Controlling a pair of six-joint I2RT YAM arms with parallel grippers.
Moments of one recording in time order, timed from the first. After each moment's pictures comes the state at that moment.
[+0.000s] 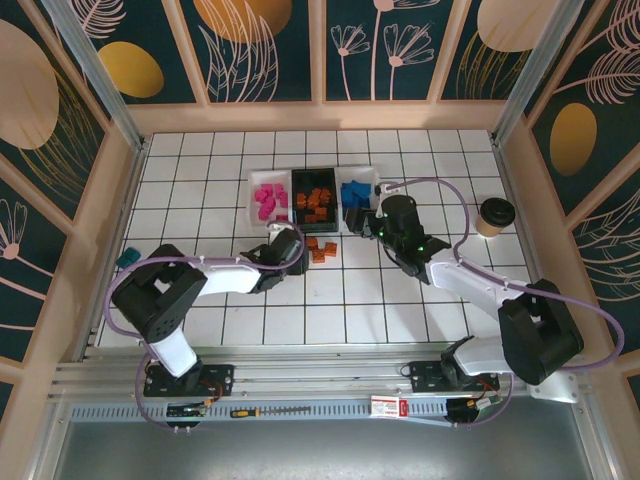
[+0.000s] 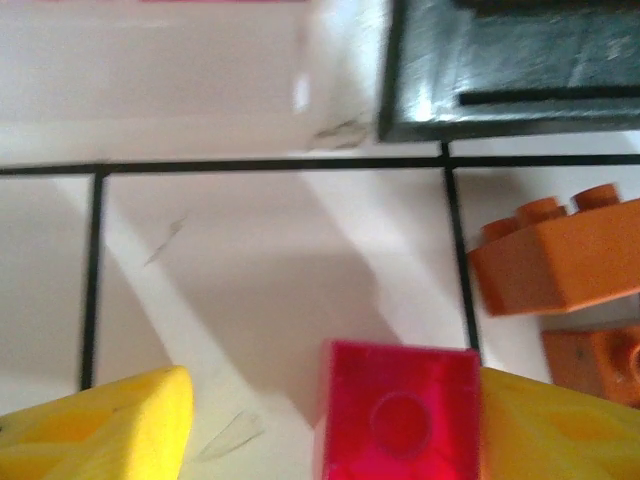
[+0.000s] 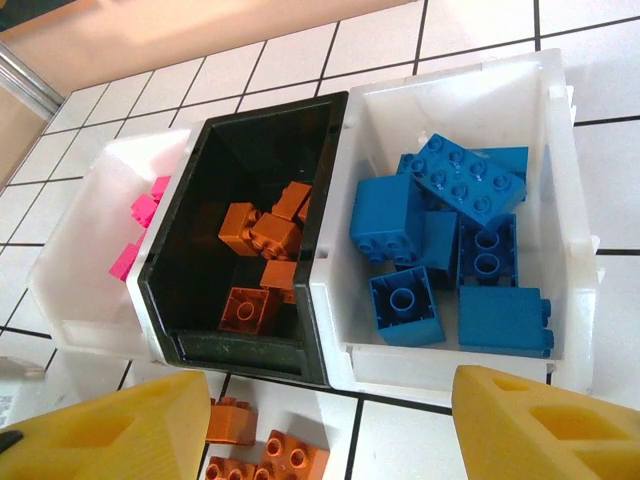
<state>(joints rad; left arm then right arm) -0.75 1.69 0.73 0.03 -0.34 -0.65 0.58 1.34 0.73 0.13 0.06 0.46</state>
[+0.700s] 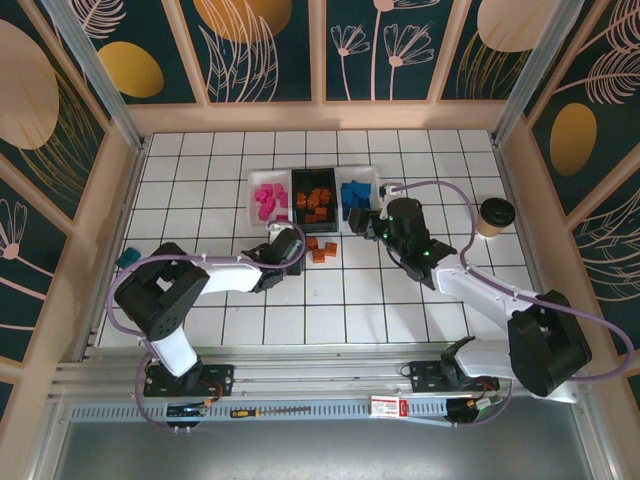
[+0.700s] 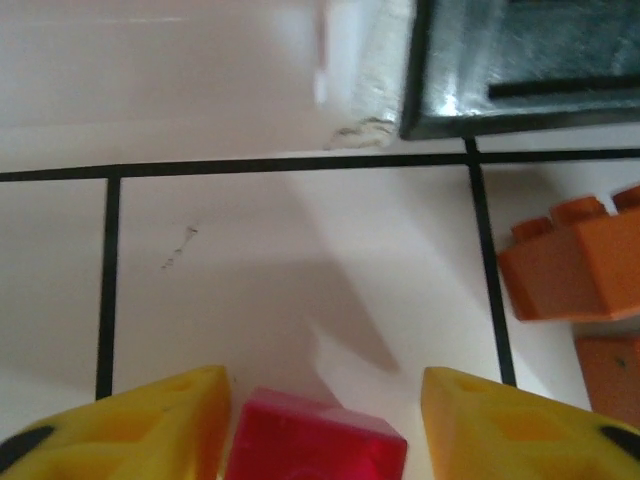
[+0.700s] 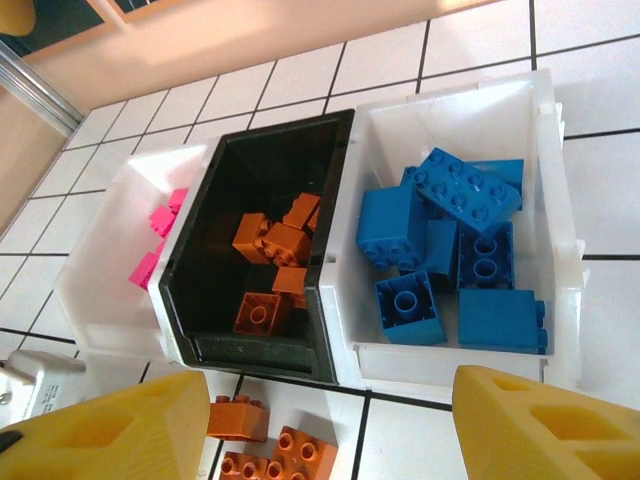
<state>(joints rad) -0.75 1.73 0.76 0.02 -0.35 -0.62 0.58 1.26 0.70 0.13 0.06 0.47</state>
